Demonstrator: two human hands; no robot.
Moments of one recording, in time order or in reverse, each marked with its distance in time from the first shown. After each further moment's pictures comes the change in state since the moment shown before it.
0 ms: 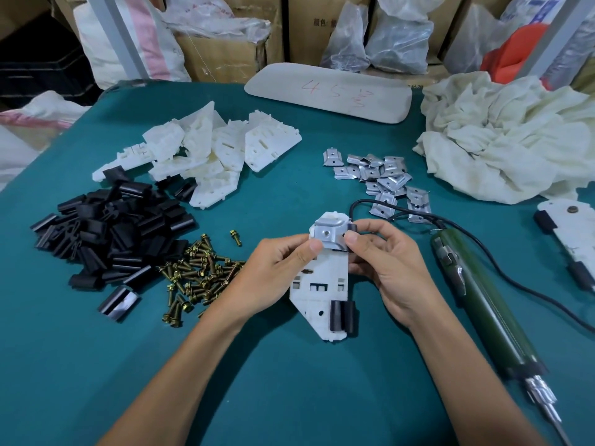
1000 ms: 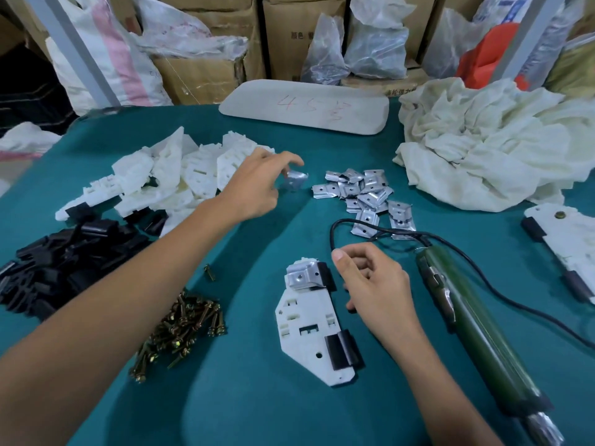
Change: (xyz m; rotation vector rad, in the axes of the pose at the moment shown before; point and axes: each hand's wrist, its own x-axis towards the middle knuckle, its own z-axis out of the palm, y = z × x) left_hand 0.189 -0.013 -0.065 0.894 0.047 0.262; right_hand 0.009 0.009 -0.007 -0.522 0.264 -0.172
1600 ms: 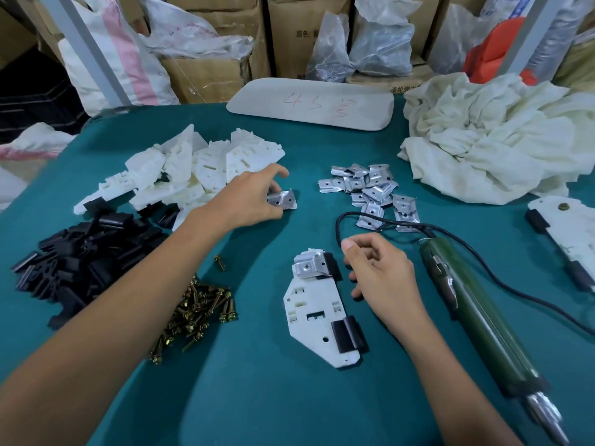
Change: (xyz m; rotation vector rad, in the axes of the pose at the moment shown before) left_hand -0.040 0.003 -0.016 -0.062 -0.166 -0.214; right_hand 0.002 0.002 -0.002 0.036 -0.013 0.001
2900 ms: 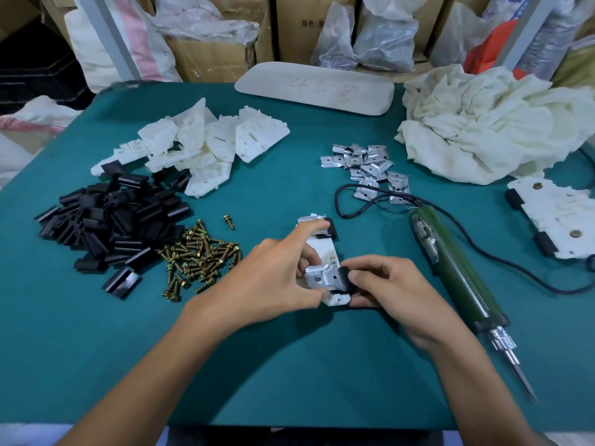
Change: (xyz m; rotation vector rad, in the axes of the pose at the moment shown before) left_hand -0.184 0.100 0.026 -0.319 -0.100 0.089; right_hand -0.073 -0.015 -0.032 0.128 -0.310 0.332
